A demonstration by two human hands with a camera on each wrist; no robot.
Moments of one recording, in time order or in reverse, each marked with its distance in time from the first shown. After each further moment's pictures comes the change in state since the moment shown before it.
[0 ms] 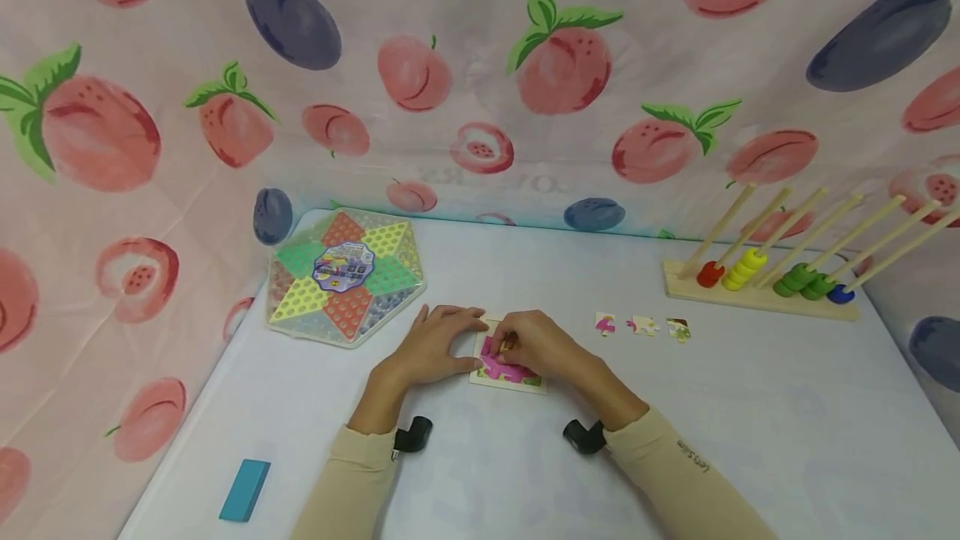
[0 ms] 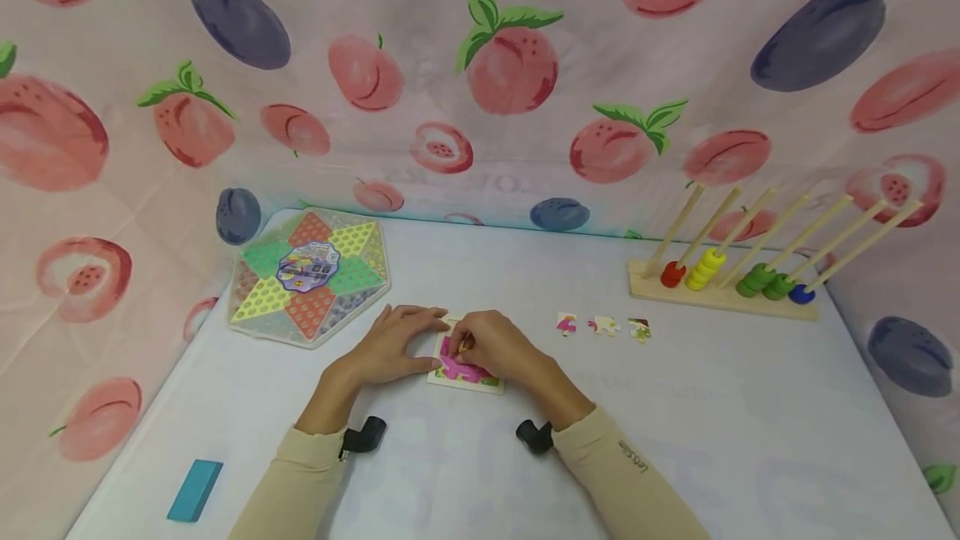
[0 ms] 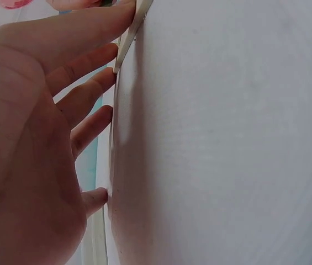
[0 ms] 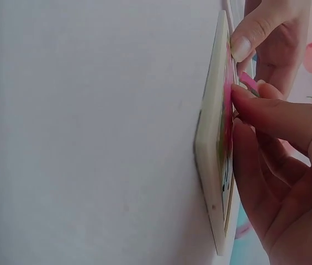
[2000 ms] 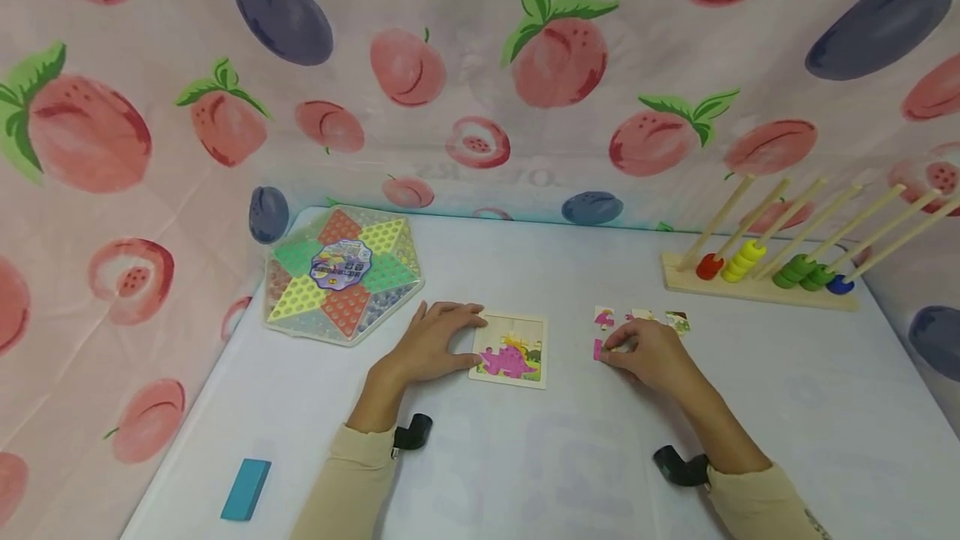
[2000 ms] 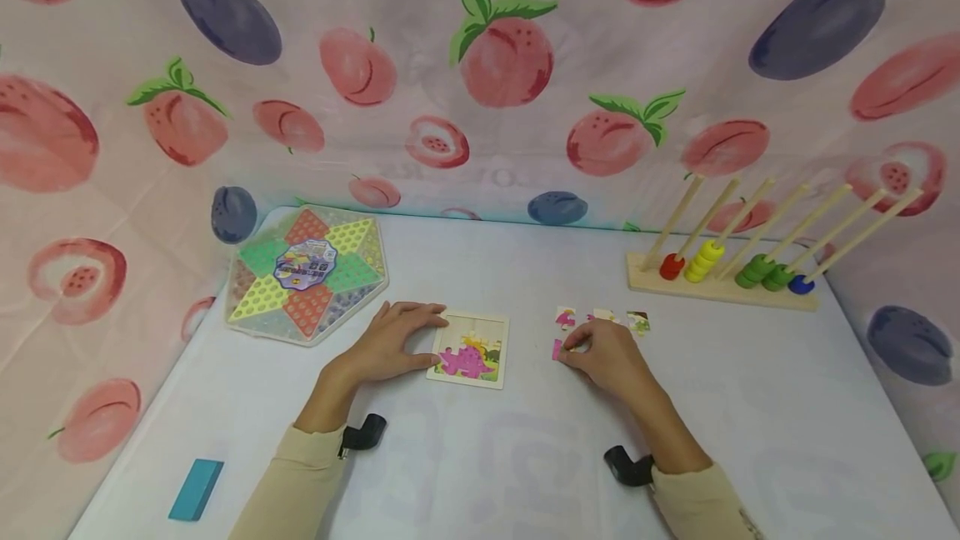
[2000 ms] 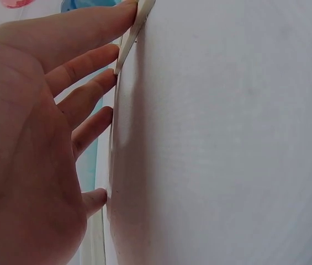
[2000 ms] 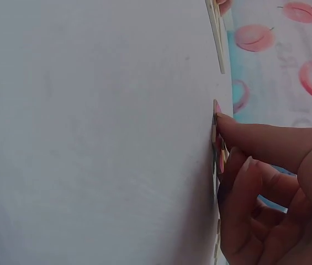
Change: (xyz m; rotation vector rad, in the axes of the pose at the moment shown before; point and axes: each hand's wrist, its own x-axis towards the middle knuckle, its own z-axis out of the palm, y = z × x) left_hand -0.003 0.004 -0.004 -0.006 0.006 0.021; right_hand -0.099 0.081 -0.049 0.089 0.233 0.382
